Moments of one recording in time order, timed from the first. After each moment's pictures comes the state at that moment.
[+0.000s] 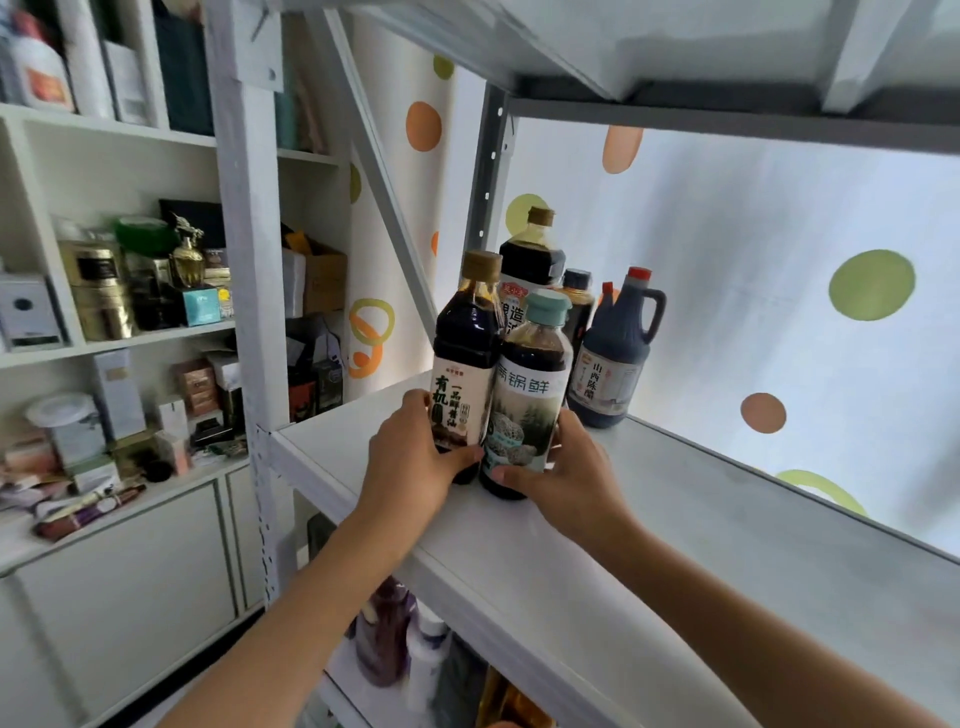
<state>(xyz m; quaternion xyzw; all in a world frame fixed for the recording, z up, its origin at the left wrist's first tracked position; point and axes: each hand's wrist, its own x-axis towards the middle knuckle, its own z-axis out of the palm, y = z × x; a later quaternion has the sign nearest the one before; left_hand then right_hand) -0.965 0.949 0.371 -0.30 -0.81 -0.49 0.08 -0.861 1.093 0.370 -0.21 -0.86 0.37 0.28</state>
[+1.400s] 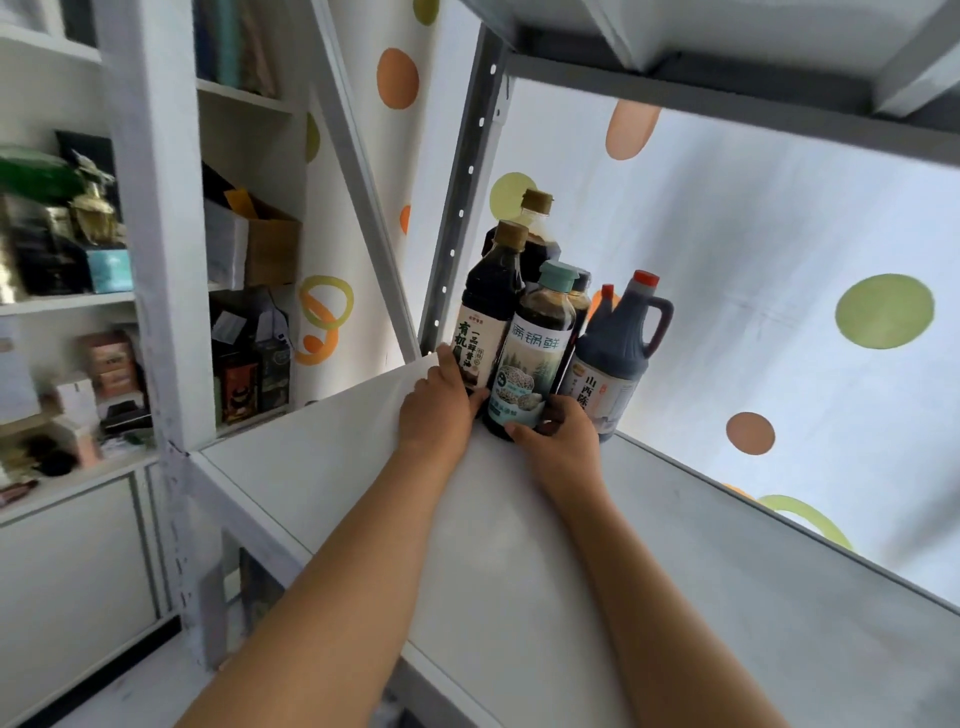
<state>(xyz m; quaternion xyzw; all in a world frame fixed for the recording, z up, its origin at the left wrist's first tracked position) -1.064 1.088 0.349 -0.34 -0.87 -0.34 0.08 -0.943 1.180 0.348 -0.32 -0.78 0.41 0.36</state>
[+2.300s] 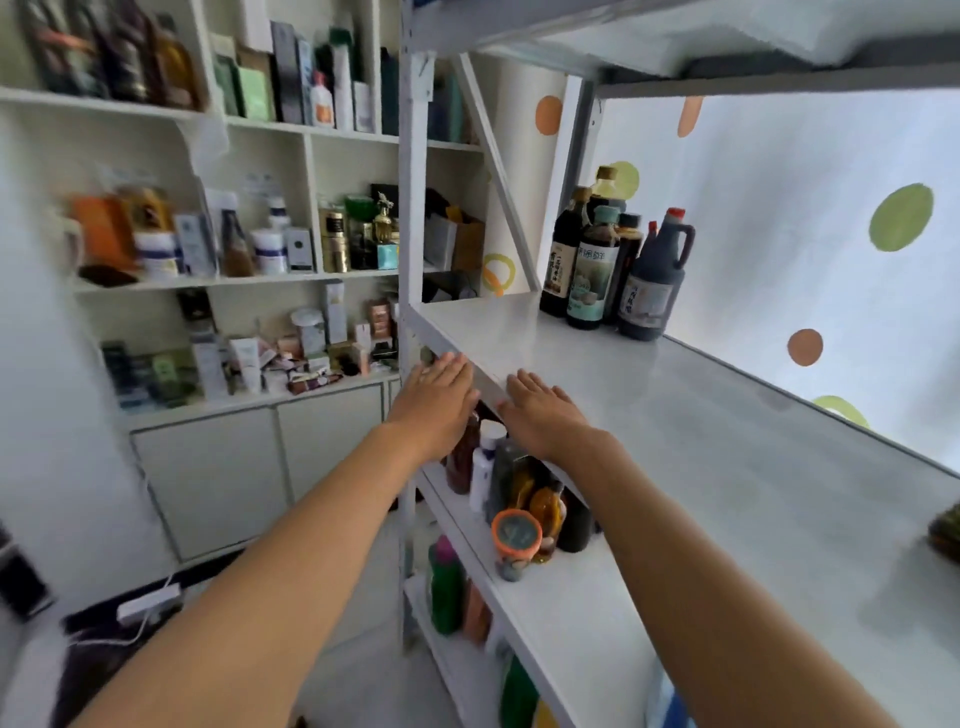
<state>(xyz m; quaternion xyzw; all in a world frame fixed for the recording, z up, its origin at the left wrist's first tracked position) -0.781 0.862 0.334 -0.29 -0.95 -0.07 0.08 -0.726 1.018 0.354 -0.02 -1.00 0.09 0.00</state>
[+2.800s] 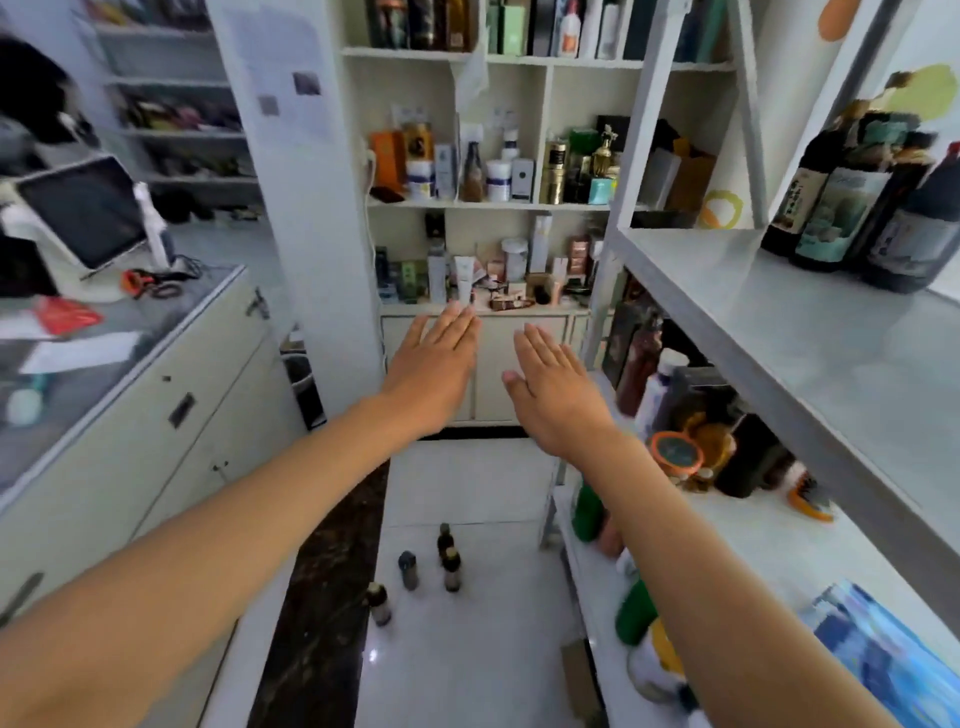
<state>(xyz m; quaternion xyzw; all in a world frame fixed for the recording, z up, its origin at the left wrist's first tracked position) -0.585 0.675 0.321 -0.08 -0.99 0.04 0.12 -0.590 0.851 0.322 0.24 -0.96 0.15 0.04</state>
